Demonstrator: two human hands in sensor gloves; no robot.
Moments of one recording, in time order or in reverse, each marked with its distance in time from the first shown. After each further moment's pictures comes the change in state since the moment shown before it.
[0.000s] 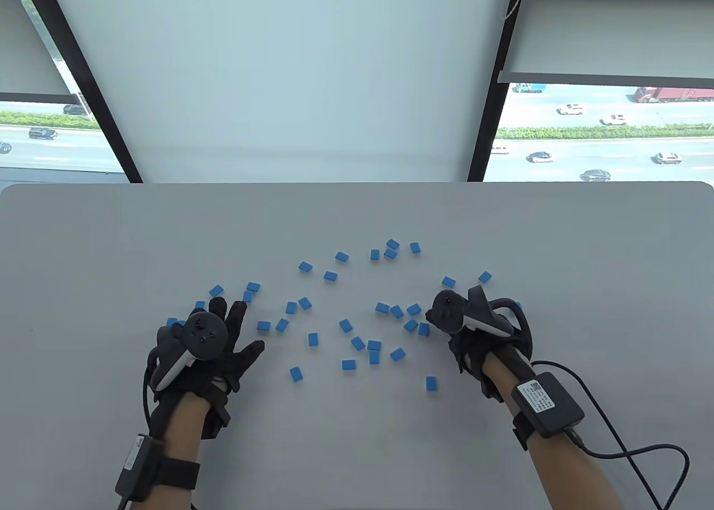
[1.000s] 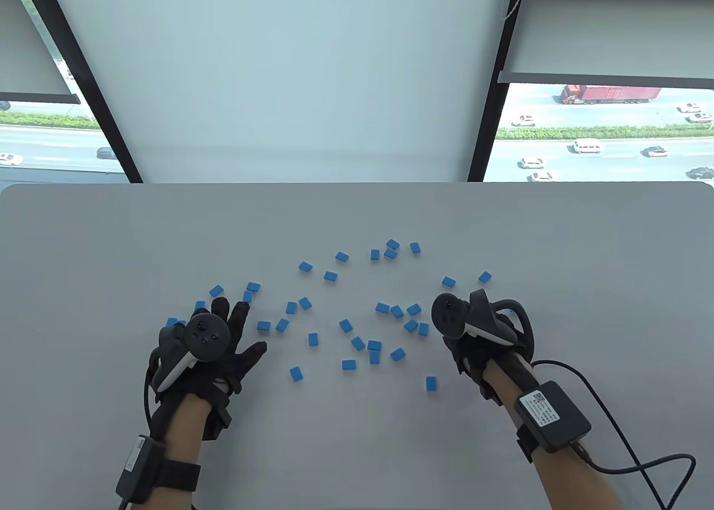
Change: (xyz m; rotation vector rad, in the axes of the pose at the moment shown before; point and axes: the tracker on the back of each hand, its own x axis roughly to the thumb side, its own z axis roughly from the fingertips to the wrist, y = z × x) left_hand 0.003 0.000 0.002 0.001 -0.019 -0.006; right_hand 0.015 -0.030 0.036 -0.149 -0.019 0.003
